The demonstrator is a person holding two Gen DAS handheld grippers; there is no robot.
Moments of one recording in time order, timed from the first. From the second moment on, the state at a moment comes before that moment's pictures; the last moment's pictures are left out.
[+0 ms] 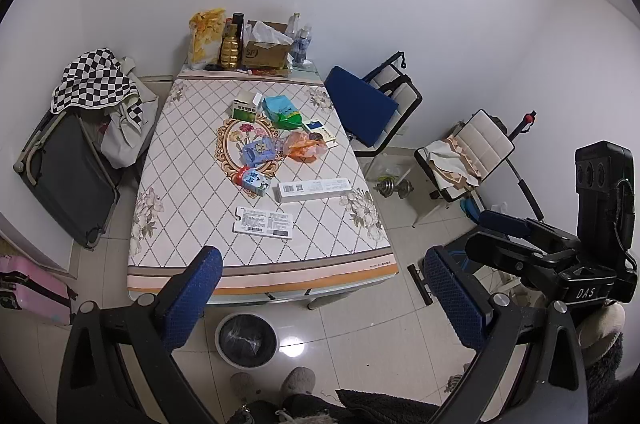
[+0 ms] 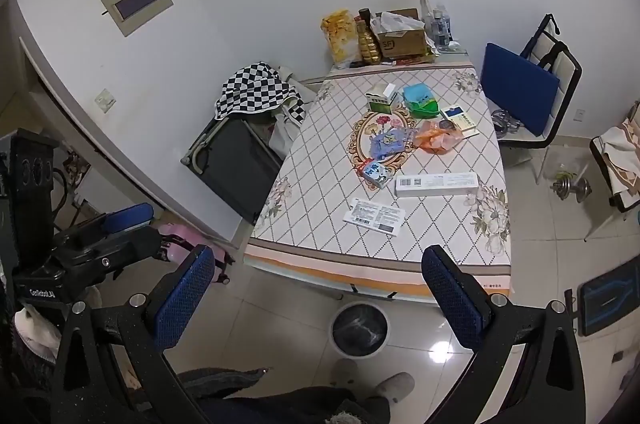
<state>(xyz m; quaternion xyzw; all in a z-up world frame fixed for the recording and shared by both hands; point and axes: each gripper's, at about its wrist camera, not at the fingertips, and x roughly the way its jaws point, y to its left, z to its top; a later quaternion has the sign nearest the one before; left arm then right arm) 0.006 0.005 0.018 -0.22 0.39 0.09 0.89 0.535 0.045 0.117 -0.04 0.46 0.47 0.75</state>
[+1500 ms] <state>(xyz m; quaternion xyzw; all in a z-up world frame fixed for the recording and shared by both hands) 0.019 -0.008 0.027 -0.21 0.38 0.09 0.89 0.535 0.046 0.117 -0.04 0.46 0.47 0.75</state>
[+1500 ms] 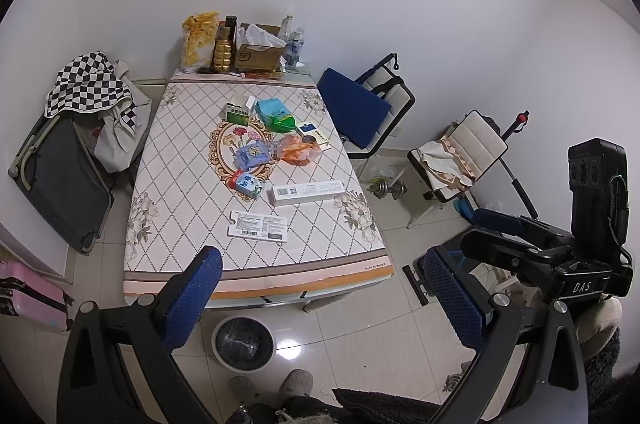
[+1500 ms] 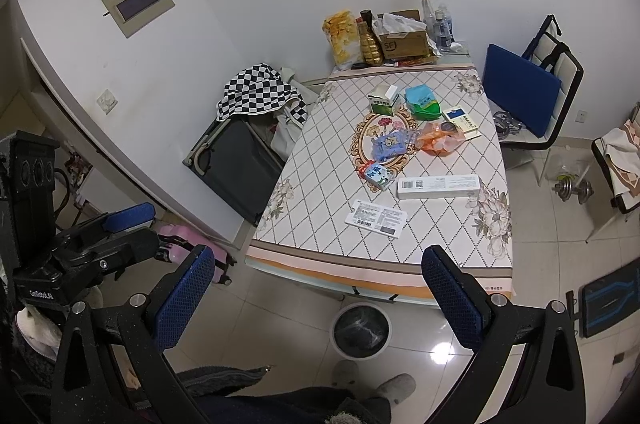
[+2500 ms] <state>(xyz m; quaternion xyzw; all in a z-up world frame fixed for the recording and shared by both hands) 0.011 -0.004 0.015 -0.22 0.38 0.08 0.89 0.534 0.044 0.117 -0.04 0.46 0.47 0.75</state>
